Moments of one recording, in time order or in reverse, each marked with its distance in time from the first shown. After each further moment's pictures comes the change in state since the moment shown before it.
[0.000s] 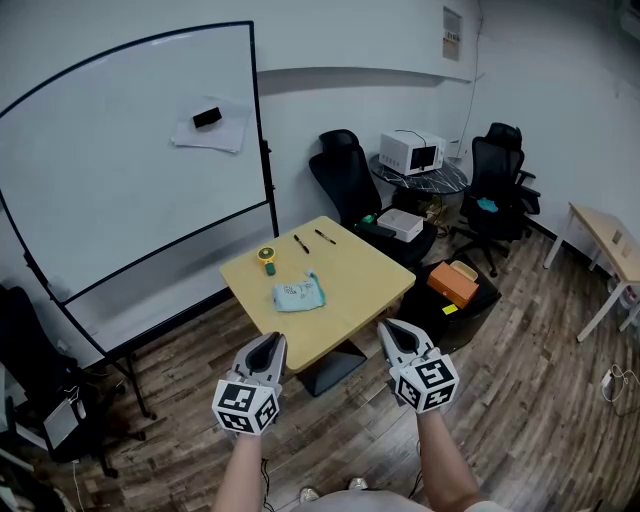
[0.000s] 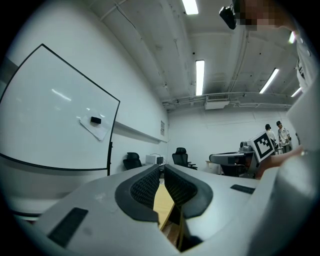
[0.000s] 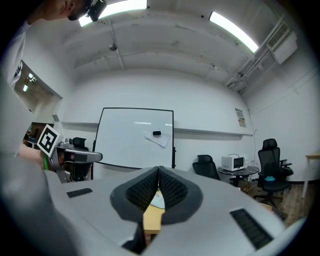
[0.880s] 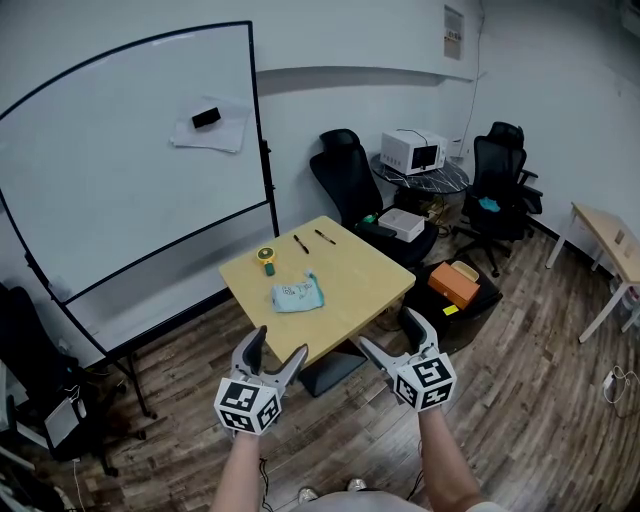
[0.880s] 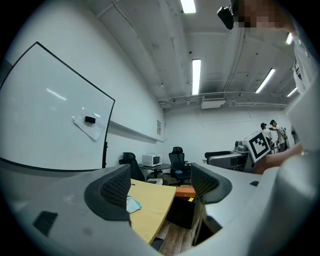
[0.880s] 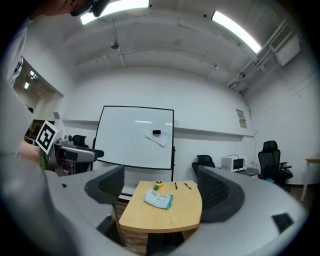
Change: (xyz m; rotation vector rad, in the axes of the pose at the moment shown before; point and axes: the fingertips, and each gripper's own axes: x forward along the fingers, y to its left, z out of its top) left arm 0.014 -0.016 -0.001 0.015 0.009 -0.043; right arm 0.004 -0.011 -0.003 -0.023 0.016 -0.002
